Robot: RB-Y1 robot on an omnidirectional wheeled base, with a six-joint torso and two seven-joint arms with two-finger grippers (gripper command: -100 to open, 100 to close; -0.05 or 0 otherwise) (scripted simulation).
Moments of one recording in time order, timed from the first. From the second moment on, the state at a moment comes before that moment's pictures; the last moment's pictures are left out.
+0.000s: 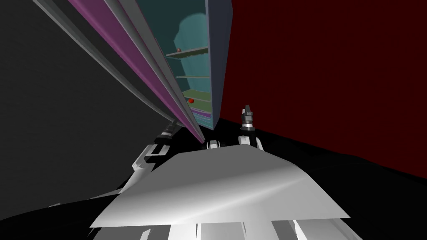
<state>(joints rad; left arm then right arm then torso) 0.36 0.63 0.13 -1.79 -0.26 -0.28 -0.03 0.48 0.01 -0.07 -2.23 0.10 -0.36 0.11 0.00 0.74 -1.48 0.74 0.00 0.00</state>
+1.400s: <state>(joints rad) 0.44 0.72 0.06 -1.89 -0.27 -0.43 0.01 0.48 0.01 -0.07 -2.23 0.10 -0.36 0.11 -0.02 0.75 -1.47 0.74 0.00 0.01</state>
